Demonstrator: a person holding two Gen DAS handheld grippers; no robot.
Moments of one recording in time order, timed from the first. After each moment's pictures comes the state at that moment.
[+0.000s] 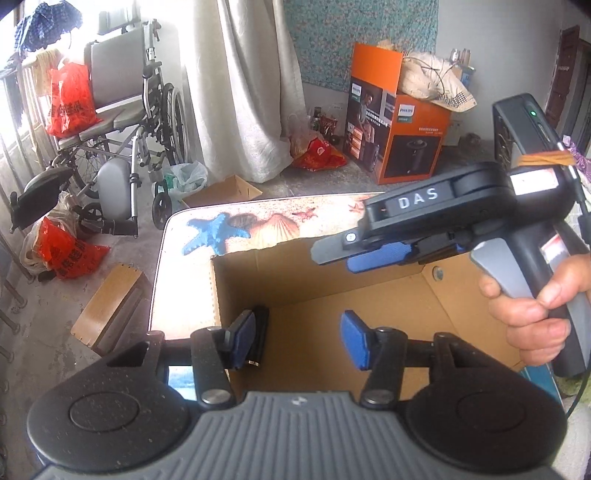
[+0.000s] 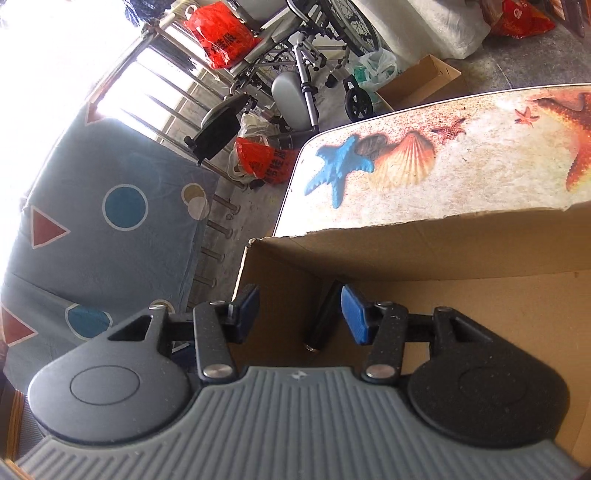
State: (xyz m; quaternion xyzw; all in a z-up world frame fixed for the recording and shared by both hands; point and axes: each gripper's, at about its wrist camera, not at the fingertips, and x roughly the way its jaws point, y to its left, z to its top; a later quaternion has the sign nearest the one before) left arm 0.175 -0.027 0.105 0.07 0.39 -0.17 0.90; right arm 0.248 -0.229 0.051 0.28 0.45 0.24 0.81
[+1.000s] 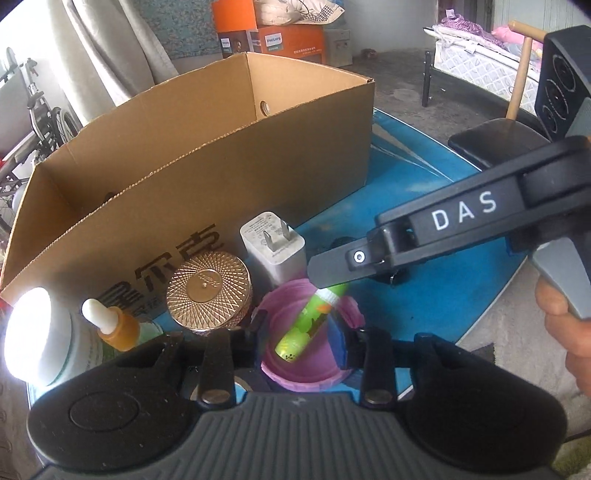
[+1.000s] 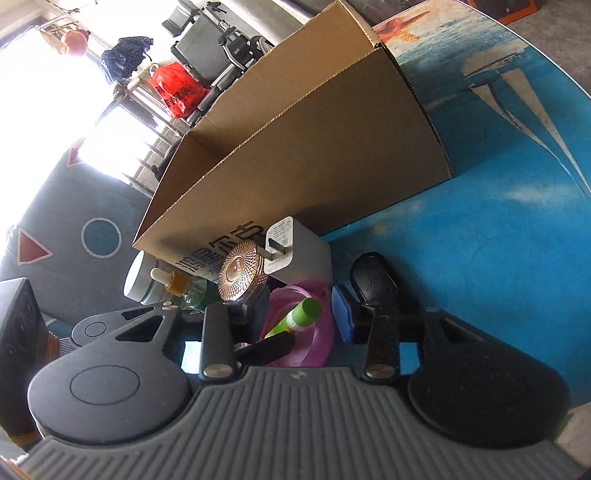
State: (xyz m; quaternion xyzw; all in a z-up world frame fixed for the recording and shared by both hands) left arm 0.028 -0.126 -0.045 0.23 0.41 -0.29 0.84; right arm -0.035 -0.276 -0.070 0.33 0.40 0.13 0.85
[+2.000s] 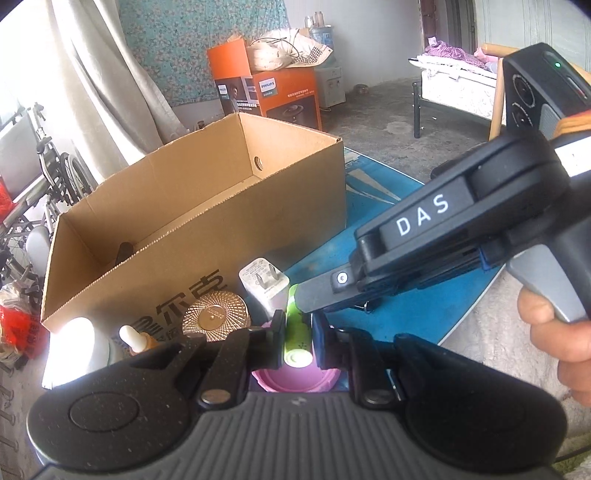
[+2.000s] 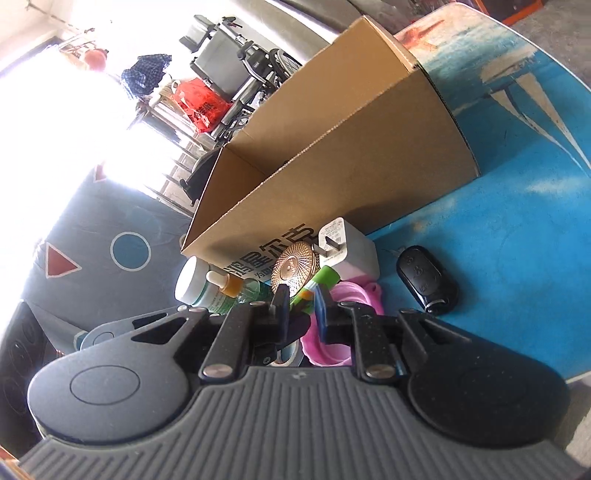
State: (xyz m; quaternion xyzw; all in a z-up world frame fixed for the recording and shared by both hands) left arm -0.016 -0.118 -0.011 0.23 0.34 -0.31 0.86; right arm -0.056 -0.282 -0.054 0.41 0.37 0.15 0.82
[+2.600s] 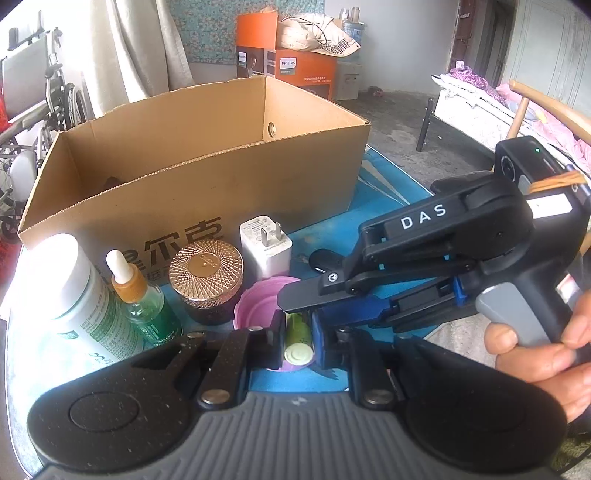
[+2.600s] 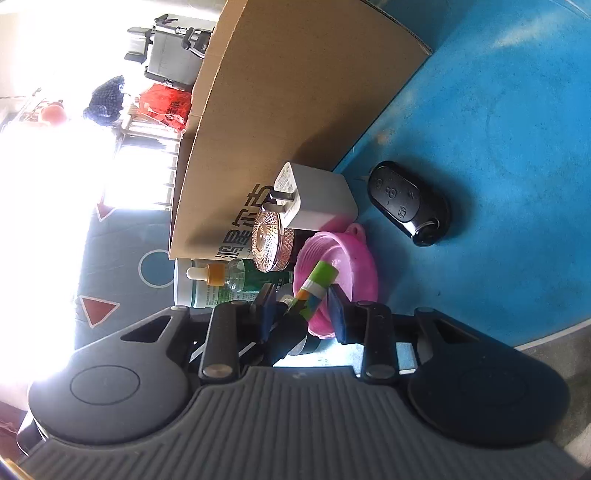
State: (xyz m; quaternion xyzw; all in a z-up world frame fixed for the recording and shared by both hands) left arm 0.000 -0.090 -0.022 0.11 0.40 -0.31 0.86; right arm -0.040 -0.277 -0.107 0.52 0.43 0.15 0.72
